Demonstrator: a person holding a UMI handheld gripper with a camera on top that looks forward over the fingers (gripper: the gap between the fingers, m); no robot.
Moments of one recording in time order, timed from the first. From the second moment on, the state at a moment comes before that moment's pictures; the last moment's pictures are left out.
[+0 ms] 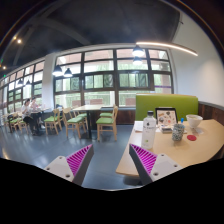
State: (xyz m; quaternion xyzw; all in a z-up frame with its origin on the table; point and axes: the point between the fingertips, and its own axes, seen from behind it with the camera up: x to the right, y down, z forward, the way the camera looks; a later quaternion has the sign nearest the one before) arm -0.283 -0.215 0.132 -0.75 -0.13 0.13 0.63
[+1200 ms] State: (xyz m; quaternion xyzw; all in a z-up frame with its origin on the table) arm -0.182 0.106 0.104 -0.71 -0.04 0.02 0.70
